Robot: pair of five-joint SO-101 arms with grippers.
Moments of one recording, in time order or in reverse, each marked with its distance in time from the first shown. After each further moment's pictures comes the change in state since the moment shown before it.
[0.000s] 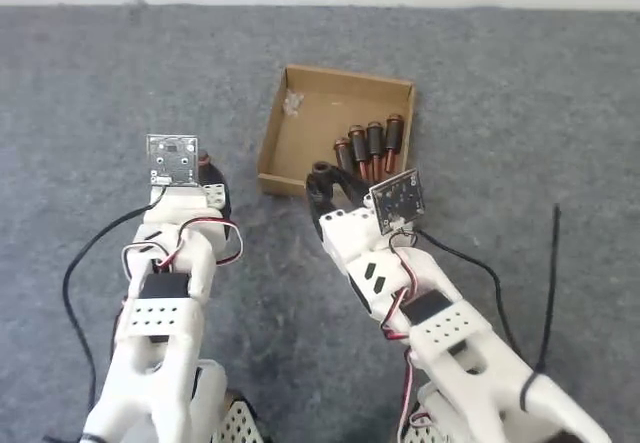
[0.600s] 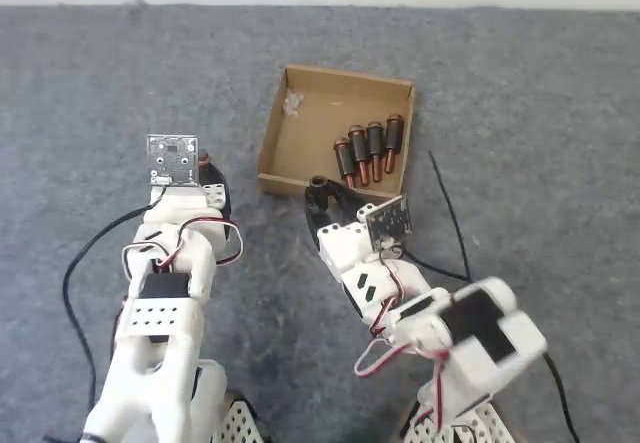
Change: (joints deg) left arm 0.0 0.0 0.0 0.0 0.0; right arm 0.0 48.4 -1.8 -50.5 0.0
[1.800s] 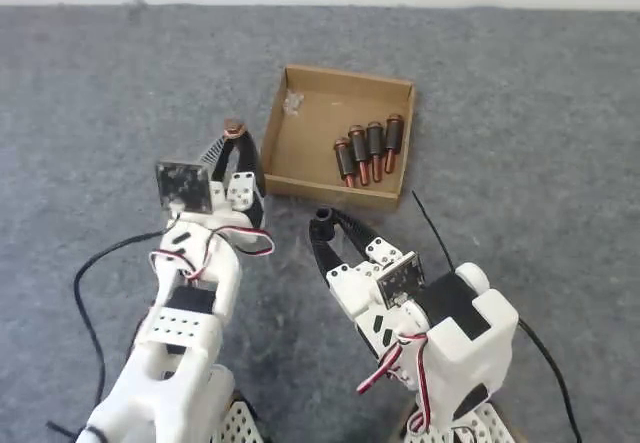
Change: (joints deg) left arm 11.1 0.0 7.6 -32.4 10.4; right arm -3.4 6.8 13.6 -25.4 6.9
